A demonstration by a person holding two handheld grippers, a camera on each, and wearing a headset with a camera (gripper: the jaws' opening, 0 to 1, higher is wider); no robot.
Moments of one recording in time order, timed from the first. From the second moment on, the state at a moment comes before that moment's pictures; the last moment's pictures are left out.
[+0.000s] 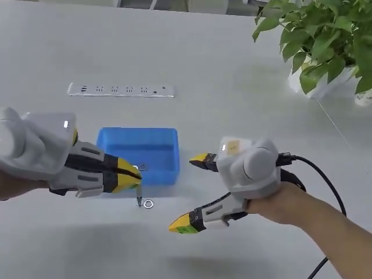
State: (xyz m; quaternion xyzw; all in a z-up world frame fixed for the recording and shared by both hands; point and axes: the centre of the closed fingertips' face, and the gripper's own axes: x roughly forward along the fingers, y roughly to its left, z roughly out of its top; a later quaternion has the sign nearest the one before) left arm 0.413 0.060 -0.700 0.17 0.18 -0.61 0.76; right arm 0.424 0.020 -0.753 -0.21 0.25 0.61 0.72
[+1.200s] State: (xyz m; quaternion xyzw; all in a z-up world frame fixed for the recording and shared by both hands) left arm 0.410 0.061 -0.700 0.18 0.19 -0.61 0.75; right arm 0.414 0.088 -0.763 -0.27 0.19 0.70 0.63
